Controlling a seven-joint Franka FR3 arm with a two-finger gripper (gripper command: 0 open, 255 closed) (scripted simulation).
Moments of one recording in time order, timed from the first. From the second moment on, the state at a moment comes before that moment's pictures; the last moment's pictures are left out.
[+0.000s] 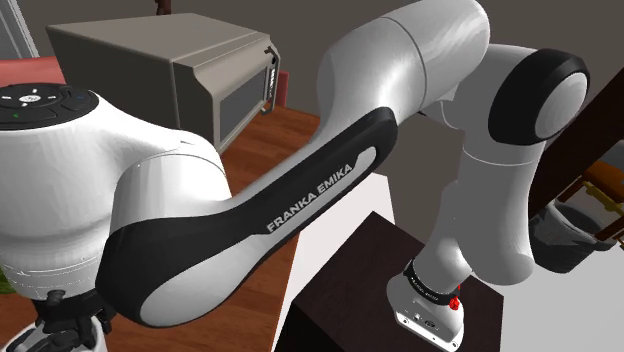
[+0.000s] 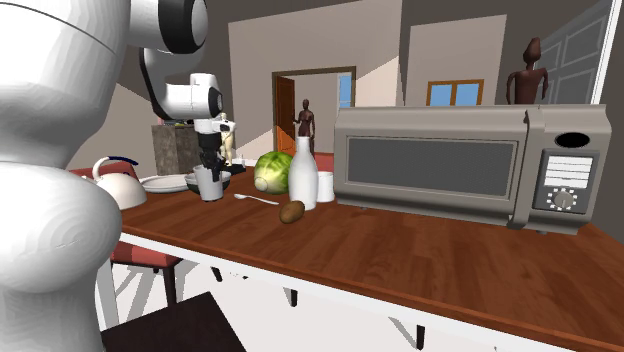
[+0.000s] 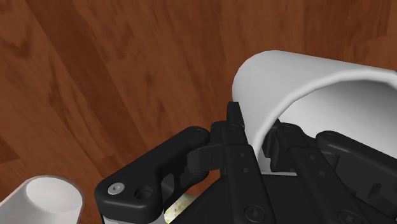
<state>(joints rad) 0.54 0.42 0.50 -1.73 -0.23 2.24 0.88</state>
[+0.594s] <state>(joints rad) 0.54 0.43 0.50 -1.74 -0.24 2.25 0.88</state>
